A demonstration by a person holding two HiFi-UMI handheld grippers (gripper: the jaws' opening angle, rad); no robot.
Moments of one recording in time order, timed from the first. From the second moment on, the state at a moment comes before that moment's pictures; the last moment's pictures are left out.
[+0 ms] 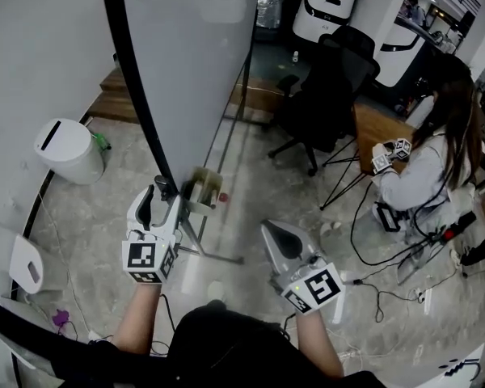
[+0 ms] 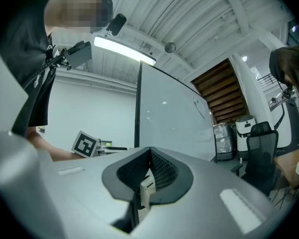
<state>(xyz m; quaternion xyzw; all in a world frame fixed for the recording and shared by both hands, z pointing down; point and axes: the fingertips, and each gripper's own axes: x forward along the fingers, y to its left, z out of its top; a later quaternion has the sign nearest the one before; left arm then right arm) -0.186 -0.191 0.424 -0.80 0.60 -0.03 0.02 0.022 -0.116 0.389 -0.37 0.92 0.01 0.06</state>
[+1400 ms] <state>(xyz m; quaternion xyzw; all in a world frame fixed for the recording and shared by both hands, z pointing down) -0.051 0.018 0.415 -0.82 0.57 0.00 0.01 0.098 0.058 0.394 -0.36 0.93 0.02 0.06</state>
